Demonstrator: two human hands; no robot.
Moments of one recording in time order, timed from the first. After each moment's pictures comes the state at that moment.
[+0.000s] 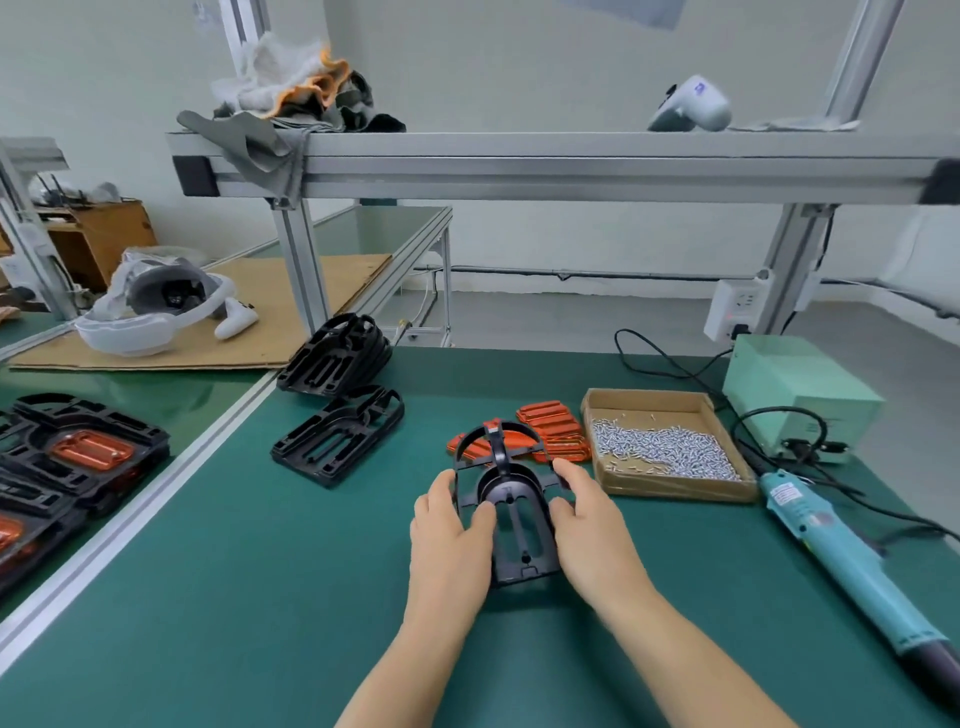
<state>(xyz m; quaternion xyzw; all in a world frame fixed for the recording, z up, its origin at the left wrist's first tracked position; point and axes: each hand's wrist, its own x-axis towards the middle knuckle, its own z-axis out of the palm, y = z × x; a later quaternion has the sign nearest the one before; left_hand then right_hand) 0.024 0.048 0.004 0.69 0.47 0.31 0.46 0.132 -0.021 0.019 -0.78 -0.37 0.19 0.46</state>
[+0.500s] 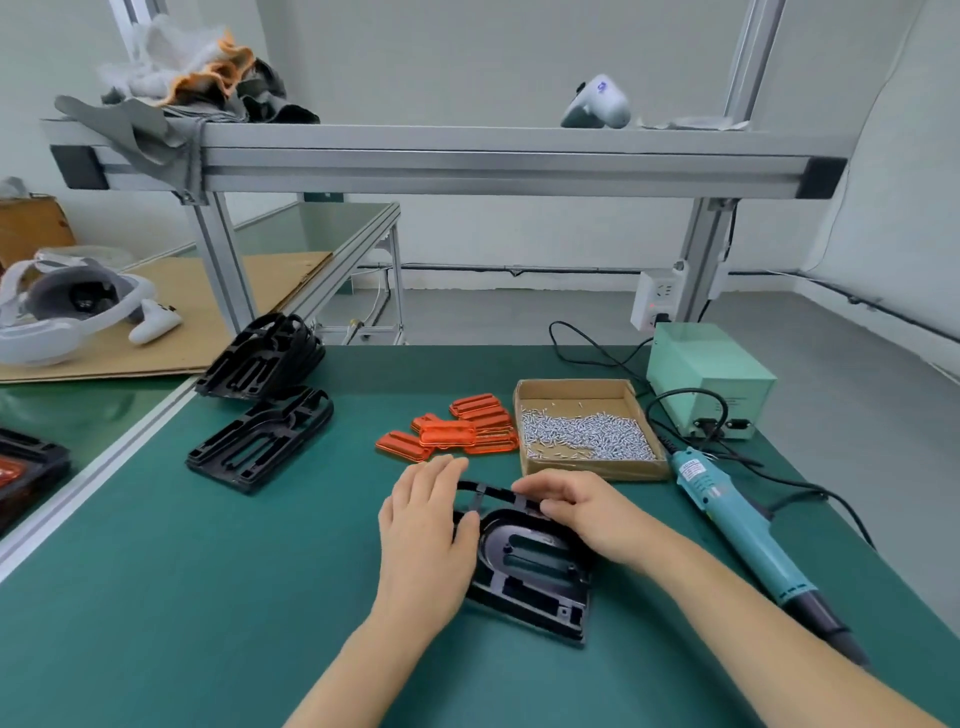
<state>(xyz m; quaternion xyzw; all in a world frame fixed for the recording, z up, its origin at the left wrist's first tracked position) 0.051 0.024 0.003 0.87 0.35 0.27 0.21 0.227 -0.064 0.010 -0.74 -0.48 0.32 0.36</state>
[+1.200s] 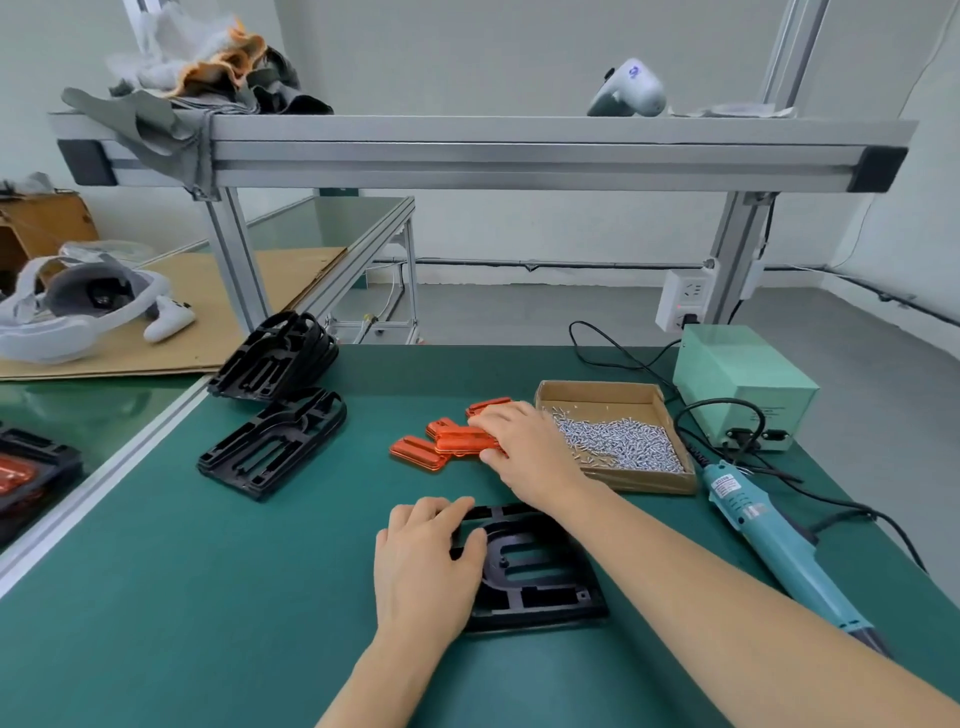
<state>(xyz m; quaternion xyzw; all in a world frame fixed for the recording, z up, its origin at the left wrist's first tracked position) 0.054 0.043 -0.019 0.85 0.42 0.24 0.18 0.223 0.043 0.014 -0.77 -0.62 -0.05 0.18</state>
